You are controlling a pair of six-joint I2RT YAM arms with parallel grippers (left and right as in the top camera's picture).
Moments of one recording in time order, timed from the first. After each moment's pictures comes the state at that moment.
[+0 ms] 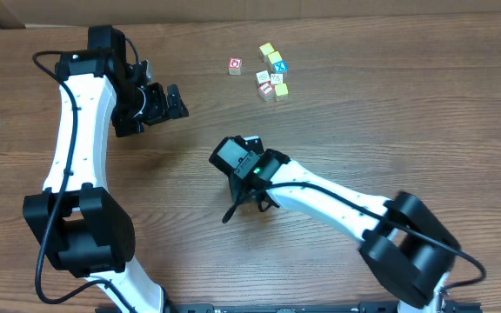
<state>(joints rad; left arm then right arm) 0.10 1.91 1.77 -1.28 0.25 -0.15 0.91 1.96 1.40 -0.76 0.13 0.69</state>
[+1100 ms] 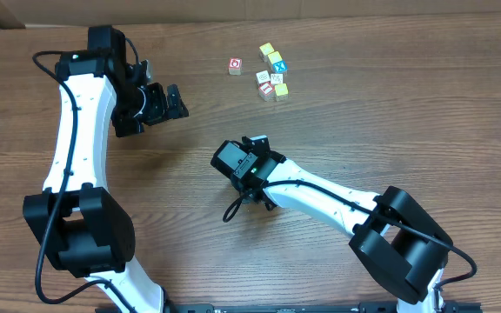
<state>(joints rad) 0.10 1.91 1.77 -1.28 0.25 -0.15 0.91 1.99 1.40 -0.81 0.27 0.69</state>
